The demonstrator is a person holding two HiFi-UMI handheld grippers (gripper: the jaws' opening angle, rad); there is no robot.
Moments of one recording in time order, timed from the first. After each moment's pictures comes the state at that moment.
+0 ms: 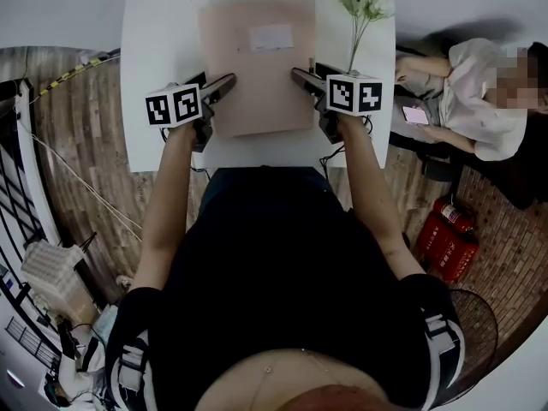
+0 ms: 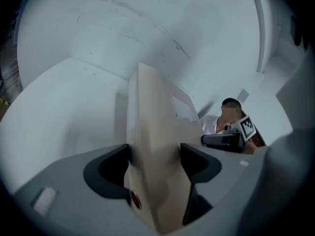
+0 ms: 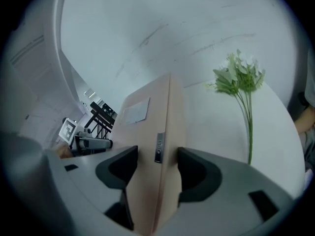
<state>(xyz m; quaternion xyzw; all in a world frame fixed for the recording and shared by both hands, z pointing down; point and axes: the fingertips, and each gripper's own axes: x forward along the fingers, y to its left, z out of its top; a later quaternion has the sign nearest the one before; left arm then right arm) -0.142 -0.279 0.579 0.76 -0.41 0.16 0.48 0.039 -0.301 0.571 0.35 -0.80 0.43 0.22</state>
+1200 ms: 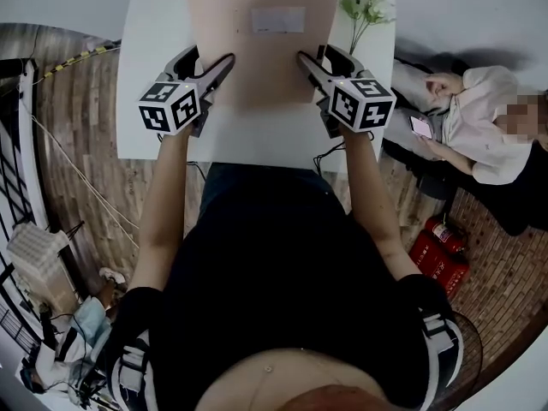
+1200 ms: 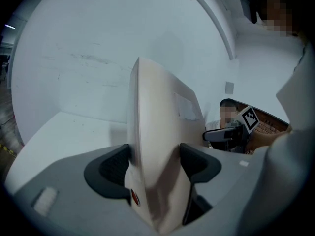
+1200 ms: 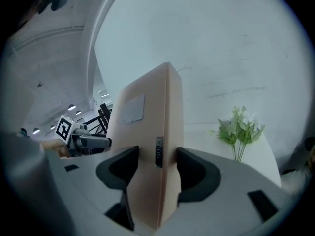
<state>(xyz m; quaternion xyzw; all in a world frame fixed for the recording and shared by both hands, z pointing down) -0.124 -0.300 0.509 0.83 -0.47 0.11 0.27 0.055 -0.324 0.495 0.36 -0.88 0.25 0.16</state>
